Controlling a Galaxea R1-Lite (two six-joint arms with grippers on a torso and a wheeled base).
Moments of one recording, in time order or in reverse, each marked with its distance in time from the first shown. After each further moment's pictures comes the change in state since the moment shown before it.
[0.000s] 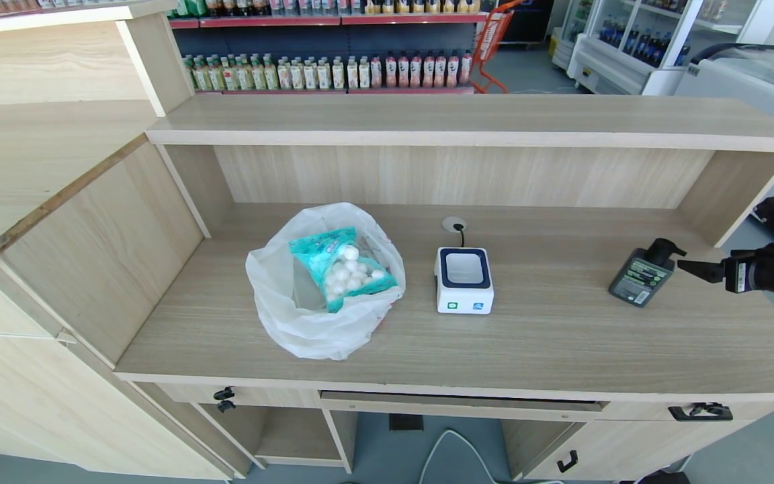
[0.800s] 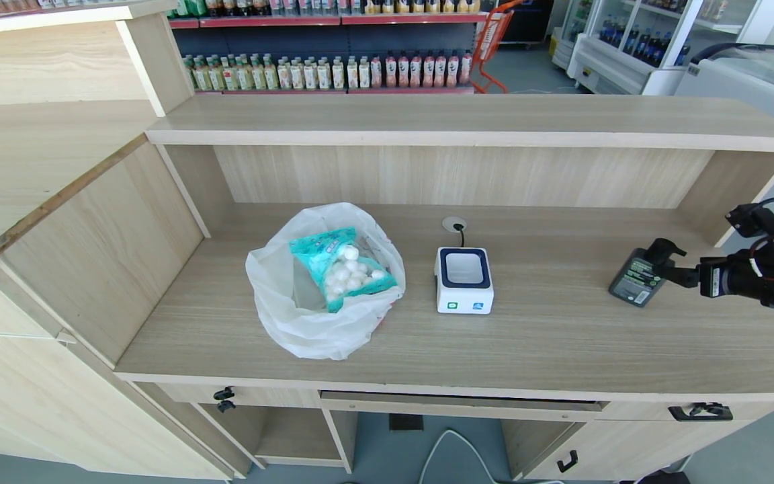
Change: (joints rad) left arm 0.000 0.000 0.000 0.000 0.000 0.000; right arm 0.056 0.048 -0.007 0.002 0.036 0.031
